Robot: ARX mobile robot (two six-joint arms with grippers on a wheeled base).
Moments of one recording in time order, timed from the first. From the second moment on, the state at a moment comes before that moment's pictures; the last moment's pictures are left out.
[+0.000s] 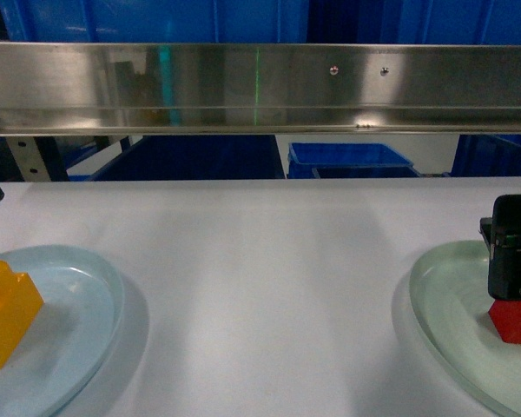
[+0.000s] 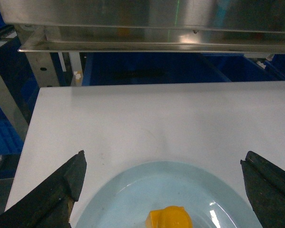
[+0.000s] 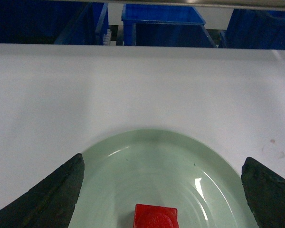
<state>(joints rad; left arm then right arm) 0.07 1.19 0.33 0.57 0.18 -0.04 0.28 1.44 0.48 0.52 0.25 0.08</state>
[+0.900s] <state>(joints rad) 0.07 1.19 0.33 0.57 0.18 -0.04 0.33 1.62 0.46 0.61 0.38 0.25</state>
